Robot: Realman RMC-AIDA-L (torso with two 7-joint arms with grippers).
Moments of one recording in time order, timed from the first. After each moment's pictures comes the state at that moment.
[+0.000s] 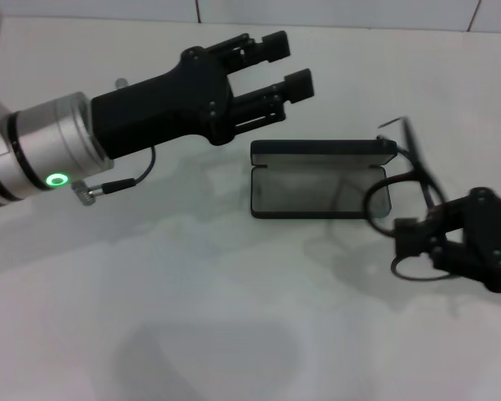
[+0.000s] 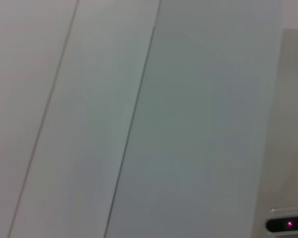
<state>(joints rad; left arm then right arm) -0.46 -2.08 1.20 0.66 1.19 1.58 -1.30 0.34 2.02 -1.08 -0.92 -1.62 -1.79 1.56</state>
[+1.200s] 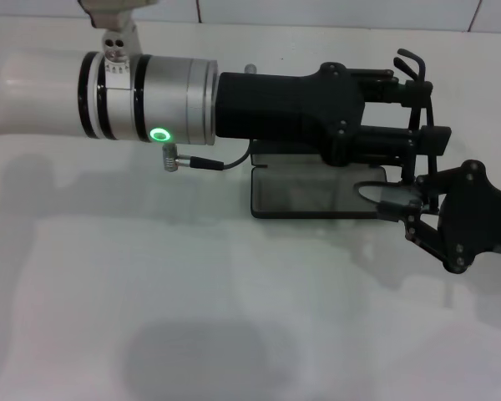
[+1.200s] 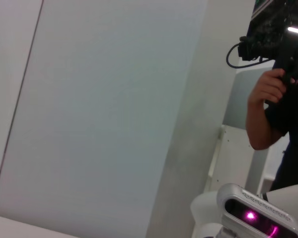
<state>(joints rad) -0.76 -2.09 1.26 0.62 1.41 1.58 -1.50 0.40 2.03 -1.05 -0.58 -1.52 -1.66 0.71</state>
